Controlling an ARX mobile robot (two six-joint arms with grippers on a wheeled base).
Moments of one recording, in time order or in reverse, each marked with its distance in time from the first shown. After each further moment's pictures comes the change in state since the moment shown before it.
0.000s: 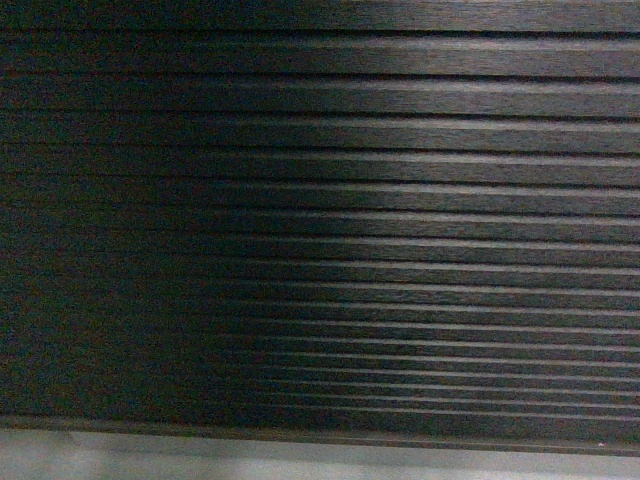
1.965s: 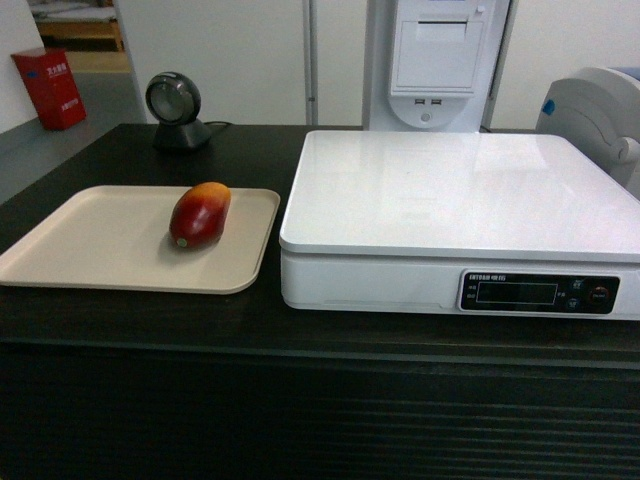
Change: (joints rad) left arm 0.000 0.000 0.000 0.000 -0.001 0.000; right arm 0.000 0.000 0.000 0.000 0.000 0.000
